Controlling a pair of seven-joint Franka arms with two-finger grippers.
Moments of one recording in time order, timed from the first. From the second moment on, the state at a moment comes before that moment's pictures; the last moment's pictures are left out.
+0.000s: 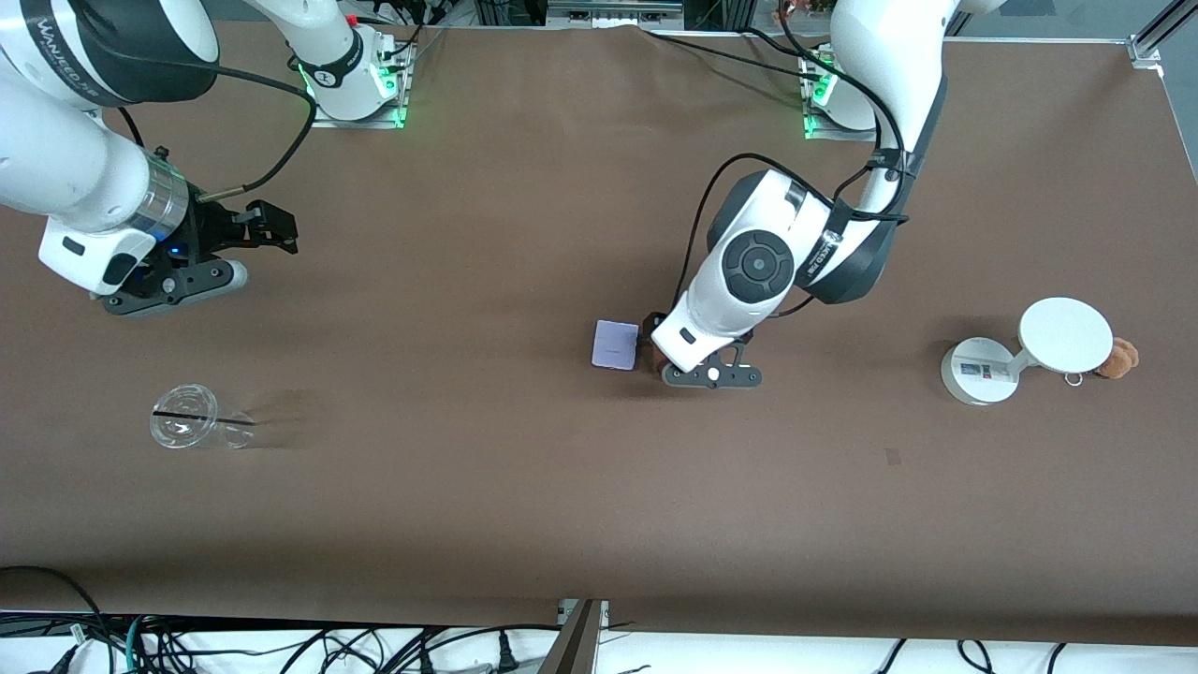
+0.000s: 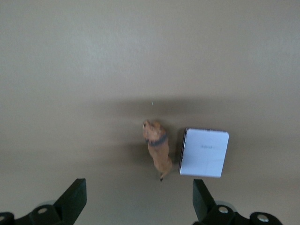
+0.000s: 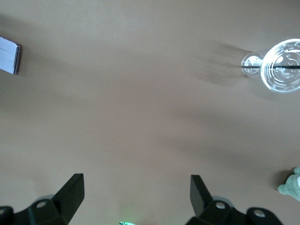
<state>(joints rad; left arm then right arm) -0.54 0.62 0.01 -1.44 -0.15 2.02 -0.47 0.22 0.16 -0.04 -1.54 0.05 1.55 -0.09</state>
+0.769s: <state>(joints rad) -0.56 0.71 0.00 -1.54 -0.08 2.28 -0.50 0.20 0.18 -0.04 -1.54 0.05 1.54 -0.09</state>
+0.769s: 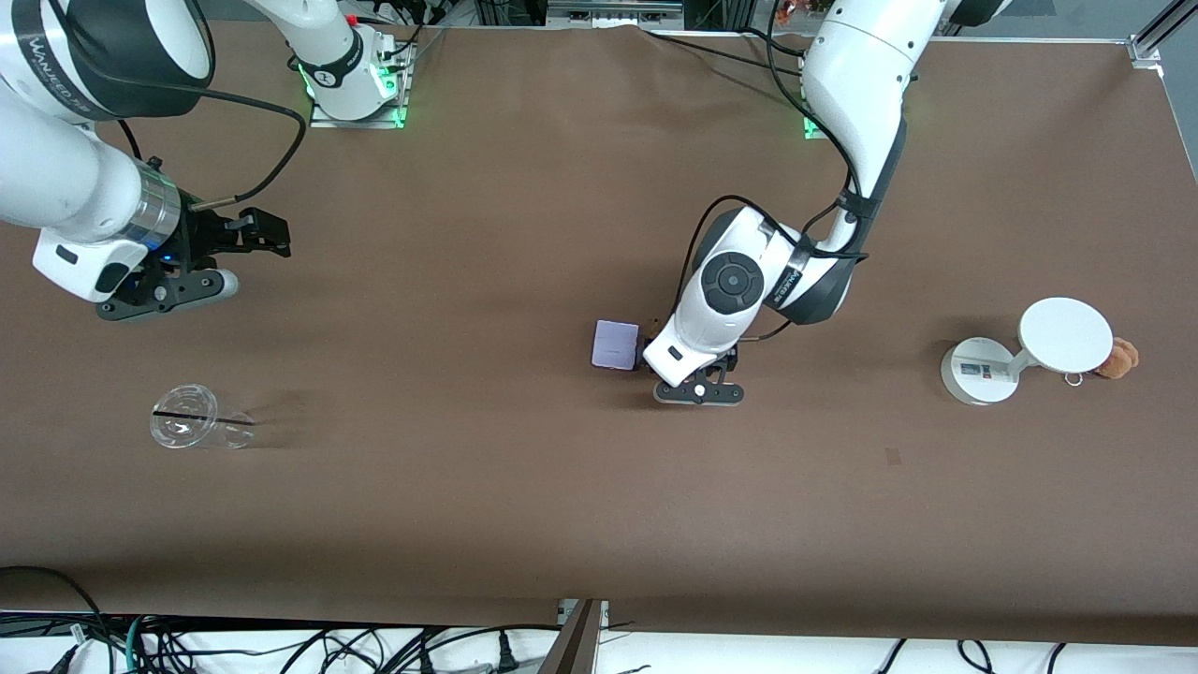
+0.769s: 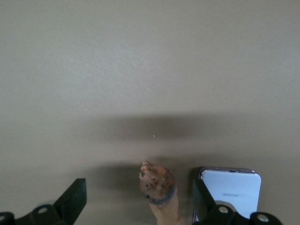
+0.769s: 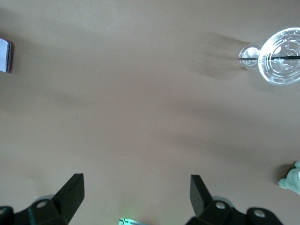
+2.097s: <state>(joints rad) -0.59 0.73 0.00 -1.57 -0.01 2.36 -0.58 0.22 0.20 -0.04 -1.54 0.05 1.55 -0.01</state>
